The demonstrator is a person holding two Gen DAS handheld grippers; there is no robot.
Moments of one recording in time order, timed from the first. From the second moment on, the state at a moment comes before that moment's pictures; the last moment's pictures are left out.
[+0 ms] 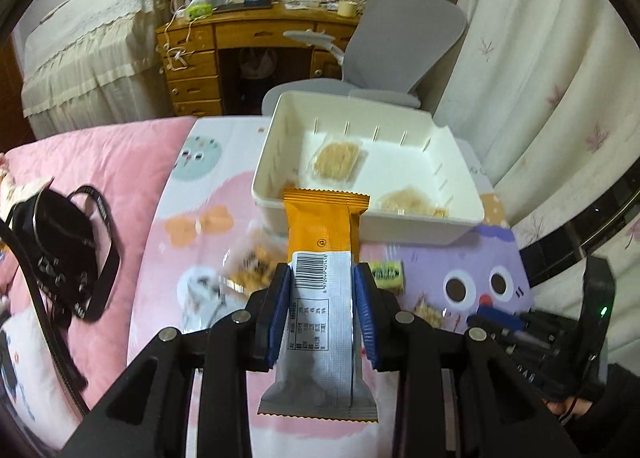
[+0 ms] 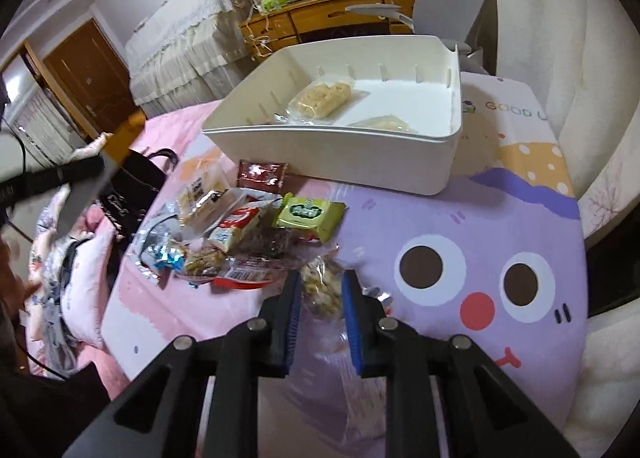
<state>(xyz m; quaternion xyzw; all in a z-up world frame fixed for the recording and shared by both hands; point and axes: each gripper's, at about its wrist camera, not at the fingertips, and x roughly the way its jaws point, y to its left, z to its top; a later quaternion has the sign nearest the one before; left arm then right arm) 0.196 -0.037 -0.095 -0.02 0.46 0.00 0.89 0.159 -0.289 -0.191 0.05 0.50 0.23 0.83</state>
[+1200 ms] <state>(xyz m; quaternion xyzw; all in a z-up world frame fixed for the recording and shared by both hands) 0.354 -0.012 -0.138 -0.04 0.47 -0.11 0.87 0.131 -0.308 -0.259 0.13 0.63 0.01 0.76</state>
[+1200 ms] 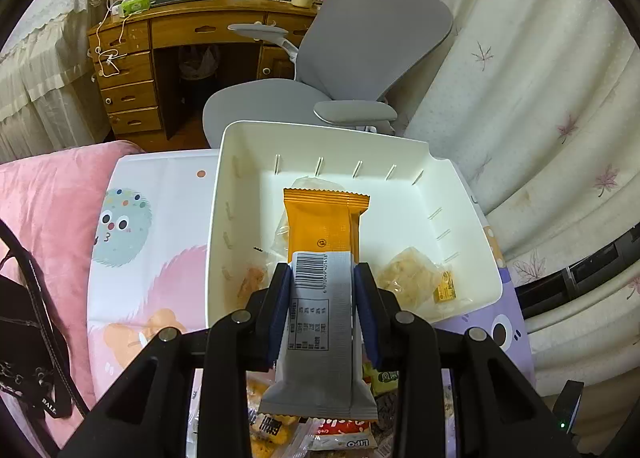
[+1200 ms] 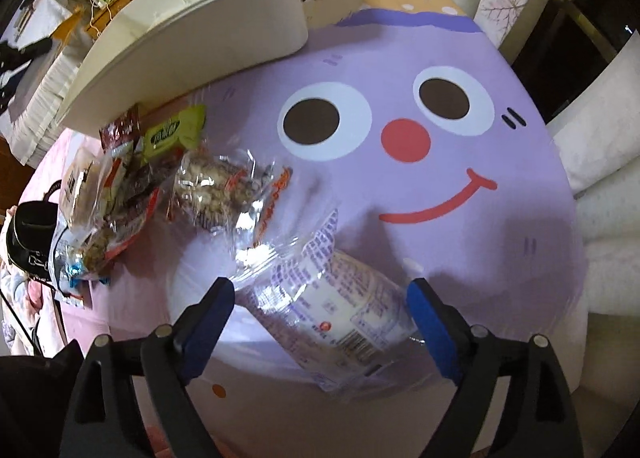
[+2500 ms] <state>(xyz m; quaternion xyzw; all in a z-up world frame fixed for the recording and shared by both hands) 0.373 -0.019 -0.159 -0.05 0.49 -0.12 0.86 0.156 -0.296 -0.213 0.11 0.67 0.02 0.74</state>
